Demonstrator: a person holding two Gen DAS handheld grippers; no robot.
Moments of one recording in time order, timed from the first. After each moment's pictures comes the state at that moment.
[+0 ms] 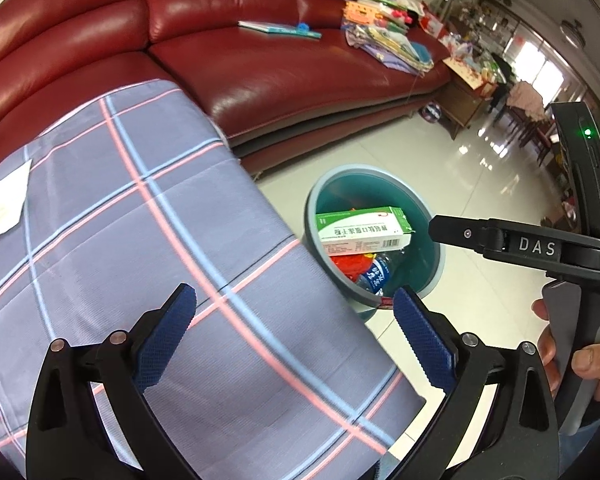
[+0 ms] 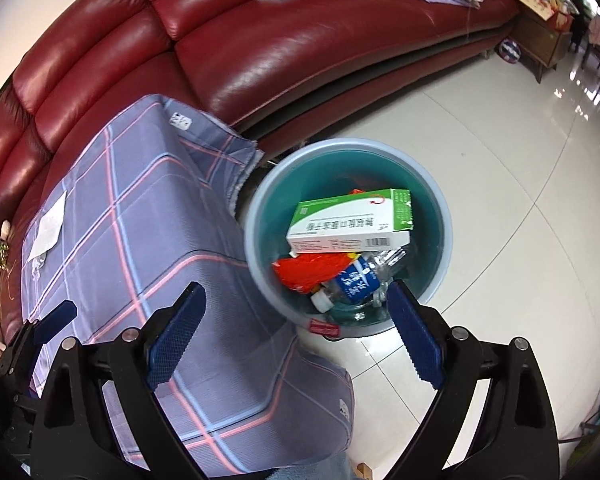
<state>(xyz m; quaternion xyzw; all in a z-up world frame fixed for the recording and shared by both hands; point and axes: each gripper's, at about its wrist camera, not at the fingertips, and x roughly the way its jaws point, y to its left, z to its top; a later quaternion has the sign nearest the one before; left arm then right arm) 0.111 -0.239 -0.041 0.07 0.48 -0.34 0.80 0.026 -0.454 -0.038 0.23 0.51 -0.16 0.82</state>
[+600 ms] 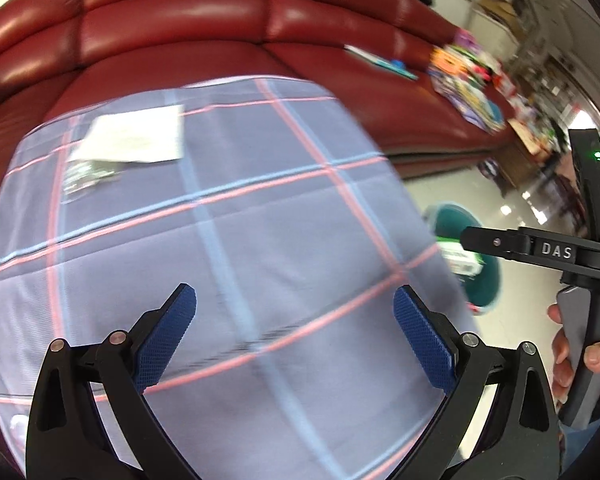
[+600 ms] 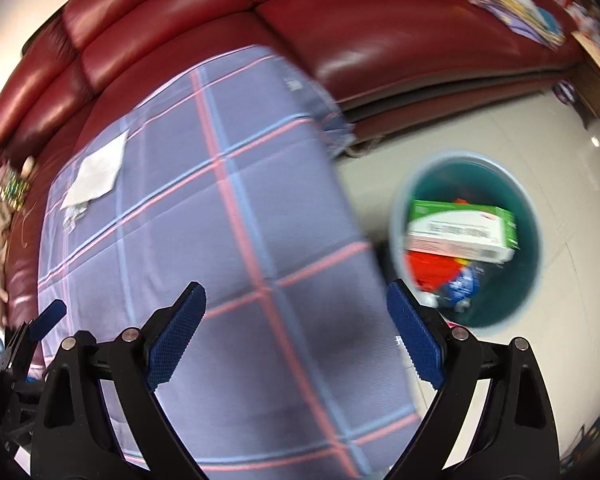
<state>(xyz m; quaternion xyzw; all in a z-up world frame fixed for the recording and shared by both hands) 0.149 -0.056 -0.040 0.00 0.48 -0.22 0.85 0.109 -0.313 -0.033 0.16 0.54 -0.08 0.82</state>
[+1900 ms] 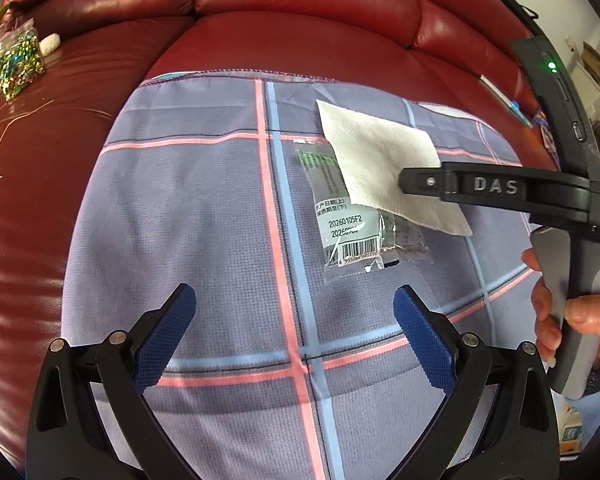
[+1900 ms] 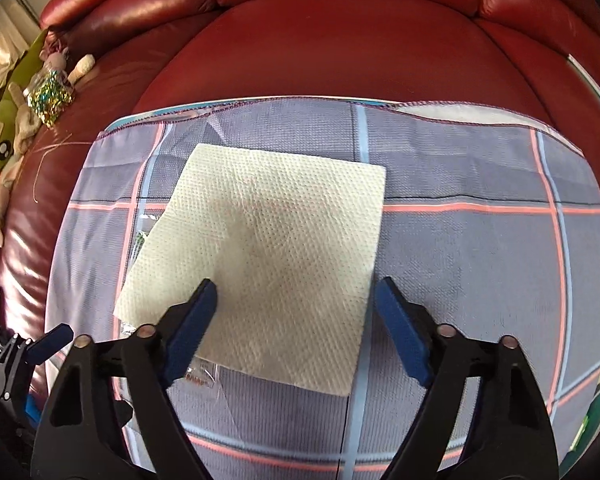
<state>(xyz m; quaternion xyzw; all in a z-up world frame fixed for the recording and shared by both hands) 0.304 0.122 -0.088 -0.05 0.53 -0.10 0.84 0.378 -0.069 -0.105 0.03 0.57 0.10 0.81</state>
